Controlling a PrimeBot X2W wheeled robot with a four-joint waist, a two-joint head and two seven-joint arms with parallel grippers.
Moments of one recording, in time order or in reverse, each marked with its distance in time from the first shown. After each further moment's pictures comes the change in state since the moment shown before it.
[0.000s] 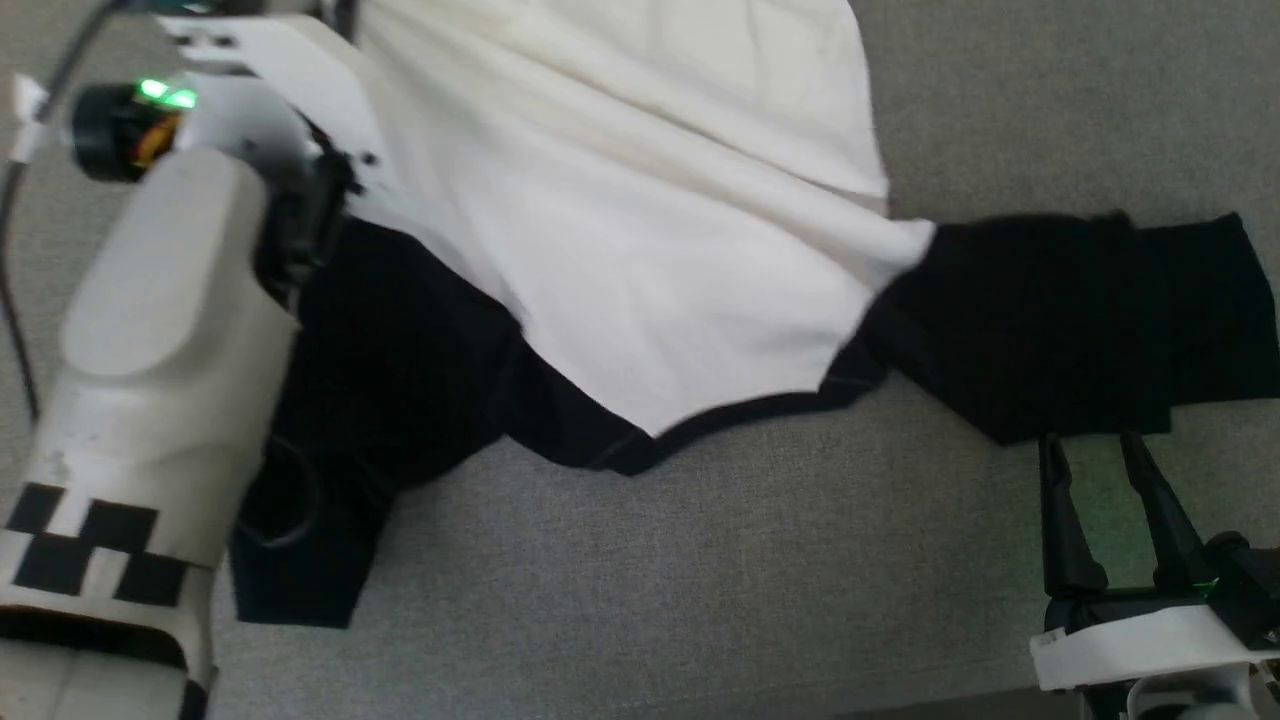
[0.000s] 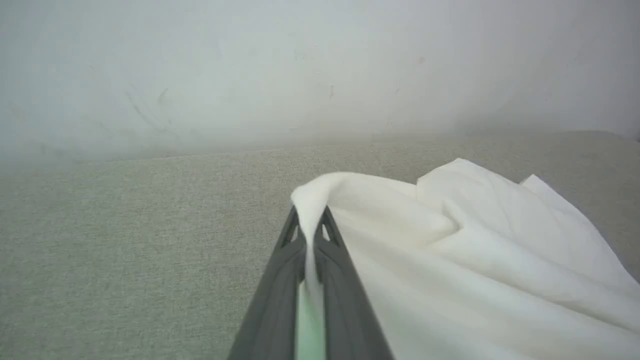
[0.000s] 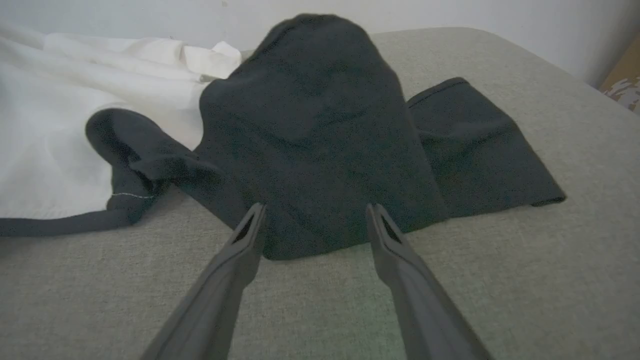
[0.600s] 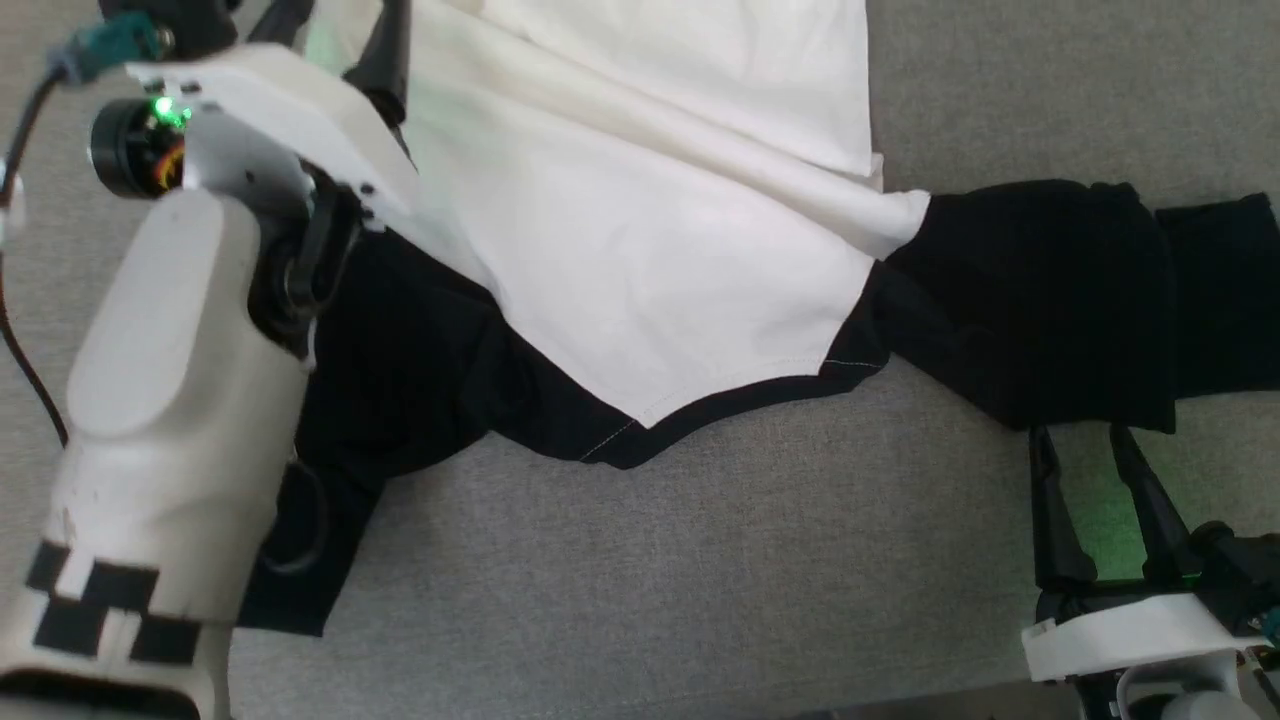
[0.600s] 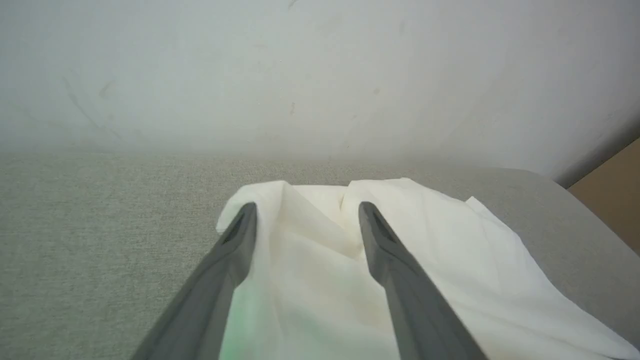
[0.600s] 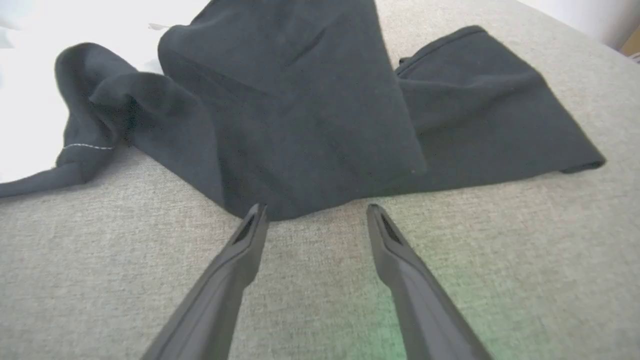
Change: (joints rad) left arm 0.093 0.017 0.074 -0.156 -0.094 -0.076 -0.143; right arm -0.038 0.000 0.004 0.052 -0.006 0.000 -0.008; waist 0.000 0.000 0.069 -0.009
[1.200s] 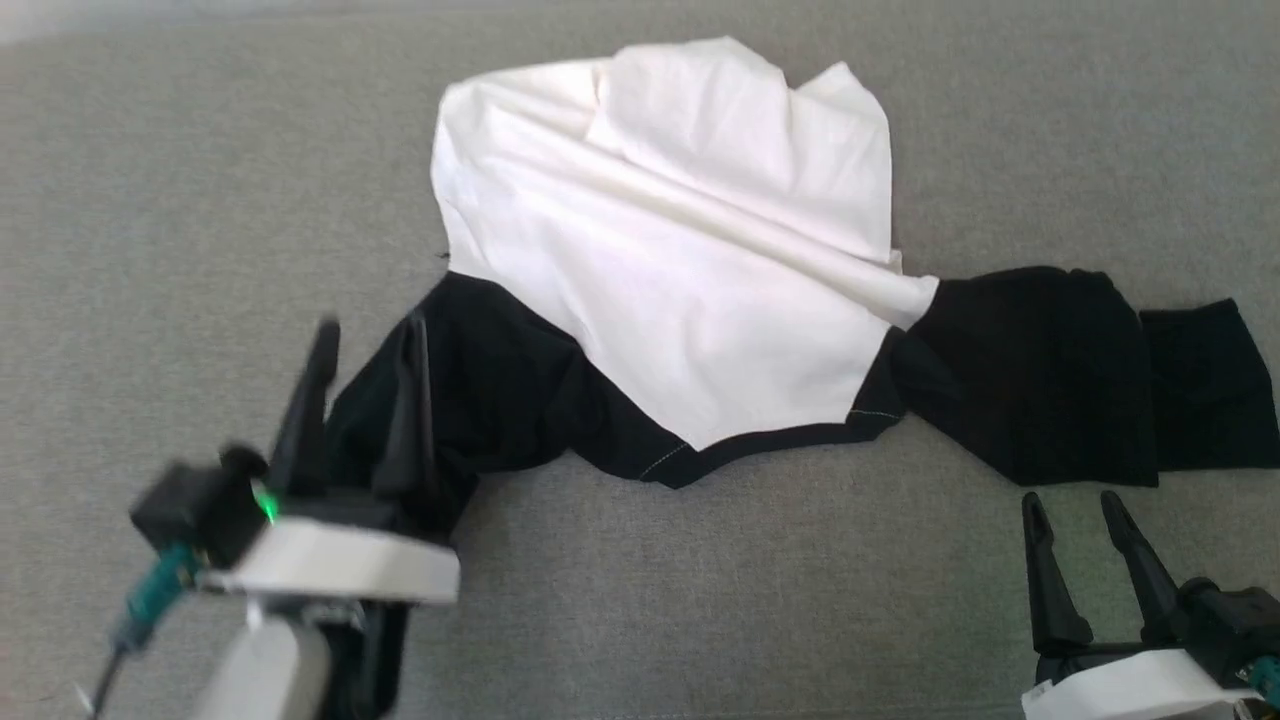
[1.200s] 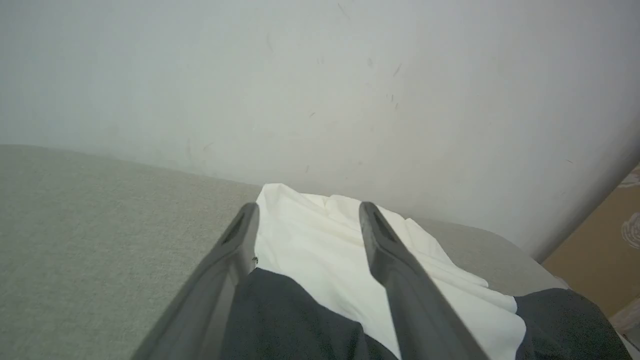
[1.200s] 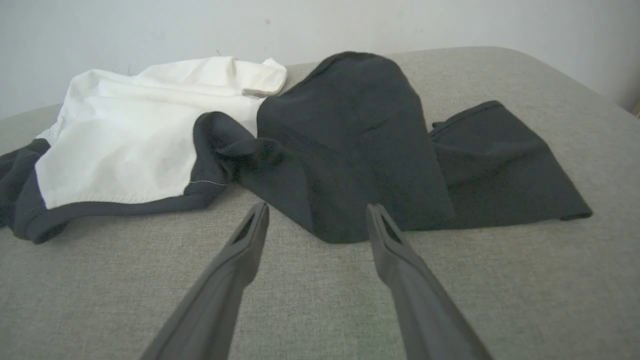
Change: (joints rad) left arm 0.755 -0.017 0.083 -0.570 0.066 0.106 -0.303; right arm 0.100 0.000 0.002 -0.021 -0.014 0.000 0.038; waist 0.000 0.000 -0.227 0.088
